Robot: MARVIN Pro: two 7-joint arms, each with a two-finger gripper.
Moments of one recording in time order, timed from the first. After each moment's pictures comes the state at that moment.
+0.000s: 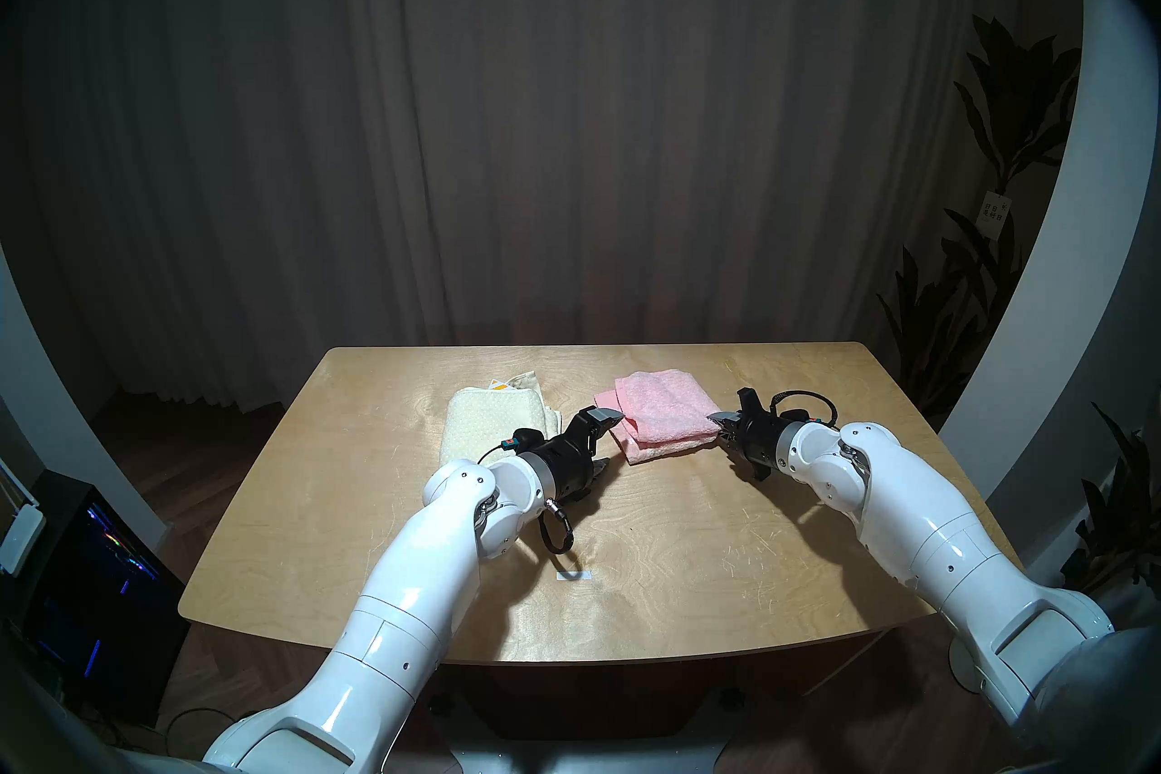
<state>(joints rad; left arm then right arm) 1.38 -1.44 -1.23 -1.32 -1.68 0.50 0.16 -1.21 -1.00 1.12 -1.17 2.12 0.38 -0.21</state>
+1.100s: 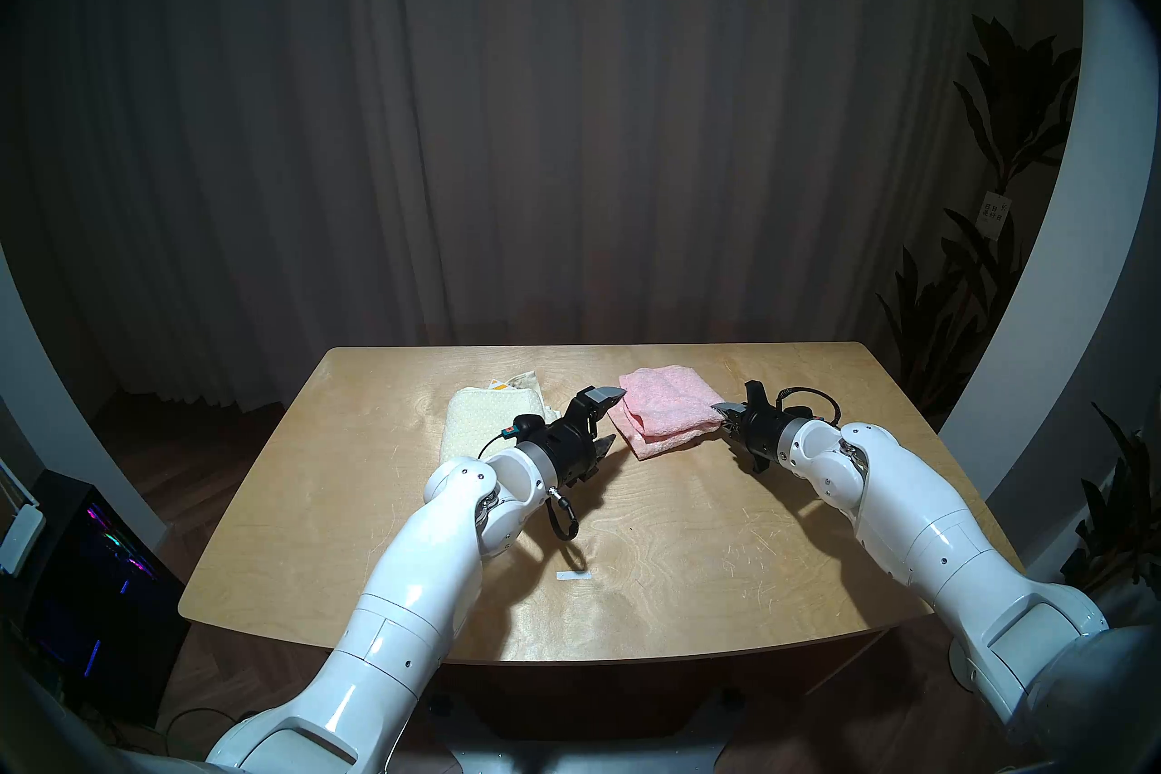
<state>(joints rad) 1.39 -1.44 -1.24 -1.34 -1.66 0.46 0.06 -1.18 -1.02 1.11 -1.10 2.12 0.37 -0.15</state>
